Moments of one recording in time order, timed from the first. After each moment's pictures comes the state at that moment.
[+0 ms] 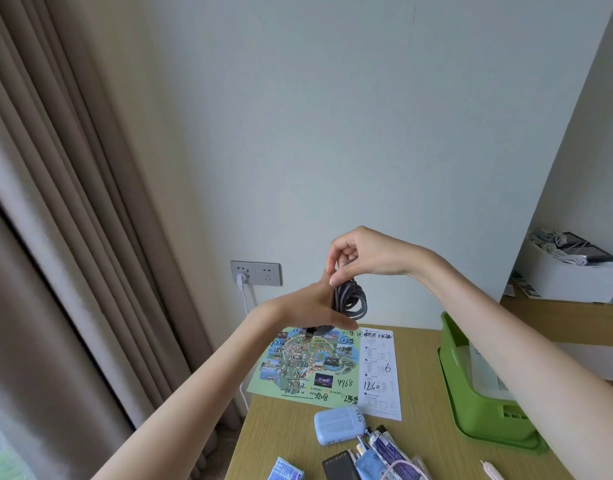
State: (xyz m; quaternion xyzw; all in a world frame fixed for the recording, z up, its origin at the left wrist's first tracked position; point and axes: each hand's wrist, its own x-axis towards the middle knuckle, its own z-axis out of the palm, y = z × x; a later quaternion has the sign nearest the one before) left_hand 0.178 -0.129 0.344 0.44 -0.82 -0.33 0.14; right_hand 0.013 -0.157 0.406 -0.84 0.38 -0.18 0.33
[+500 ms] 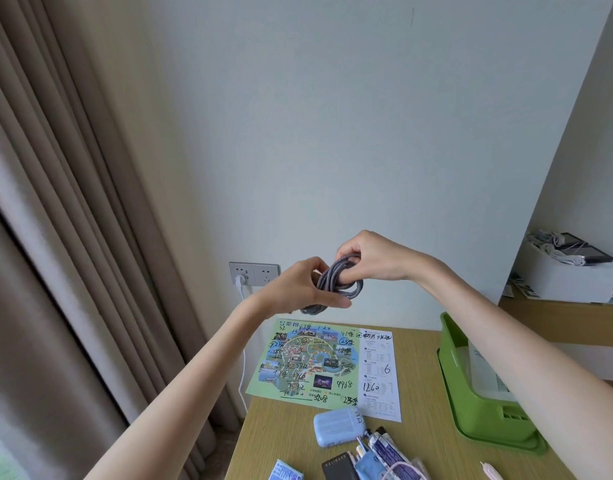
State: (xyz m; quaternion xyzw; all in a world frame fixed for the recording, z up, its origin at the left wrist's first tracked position) left_hand 0.195 -0.134 0.360 0.49 -0.74 -0.38 0.27; right_hand 0.010 -0.154 0.401 -0.84 0.43 -0.19 0.26
